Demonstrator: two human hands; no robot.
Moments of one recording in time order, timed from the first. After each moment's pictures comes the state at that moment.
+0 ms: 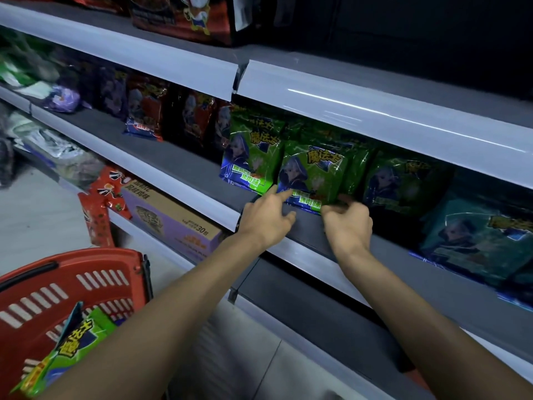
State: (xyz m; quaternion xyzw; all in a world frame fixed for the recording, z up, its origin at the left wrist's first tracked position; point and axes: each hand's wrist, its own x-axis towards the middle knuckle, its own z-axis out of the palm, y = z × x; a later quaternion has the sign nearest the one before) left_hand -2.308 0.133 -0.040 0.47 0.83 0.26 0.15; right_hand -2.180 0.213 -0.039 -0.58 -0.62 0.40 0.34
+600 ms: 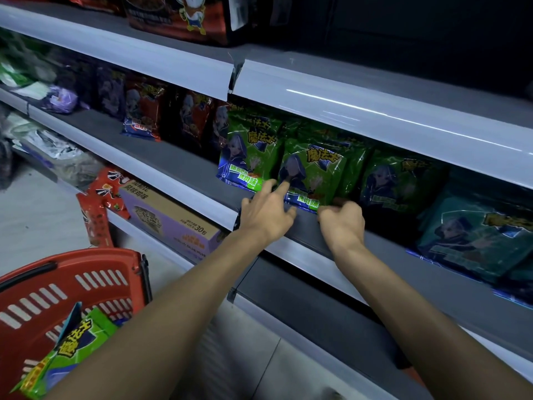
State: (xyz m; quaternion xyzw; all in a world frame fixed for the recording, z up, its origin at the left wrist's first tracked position) left_hand -2.310 0.148 -0.048 0.48 0.84 0.23 0.11; right_hand -2.184 0.212 -0.036 -0.59 -0.62 0.42 0.30
